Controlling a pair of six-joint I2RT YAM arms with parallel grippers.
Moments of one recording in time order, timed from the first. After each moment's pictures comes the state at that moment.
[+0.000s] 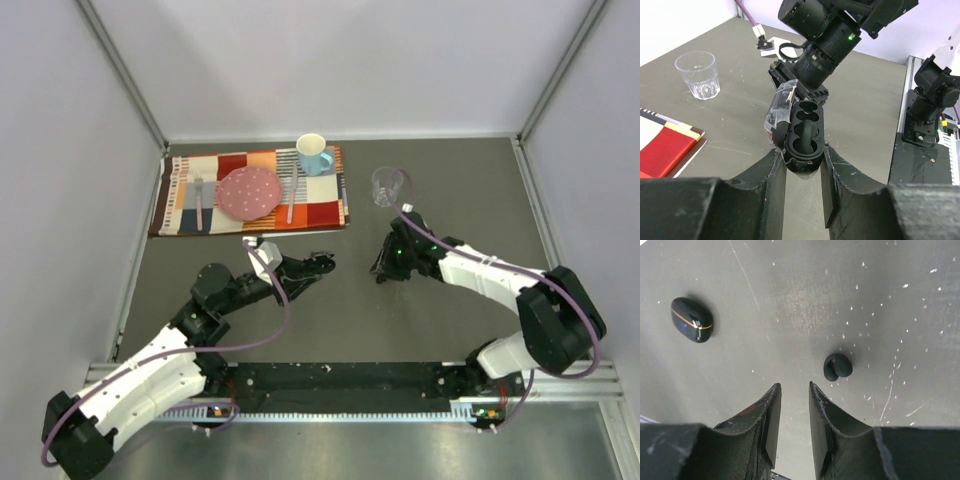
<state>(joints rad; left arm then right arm) -0.68 0.65 0.38 0.33 0.47 -0.11 0.59 1.41 0.78 -0.30 -0.05 0.87</state>
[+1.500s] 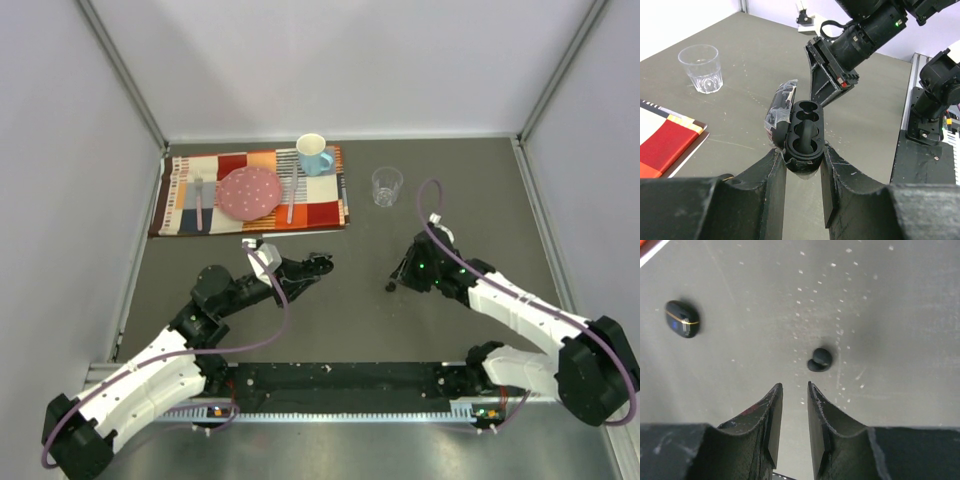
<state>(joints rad) -0.68 0.63 0.36 0.32 0.45 -0.10 0.57 1.12 0.62 -0.35 0.05 0.89</state>
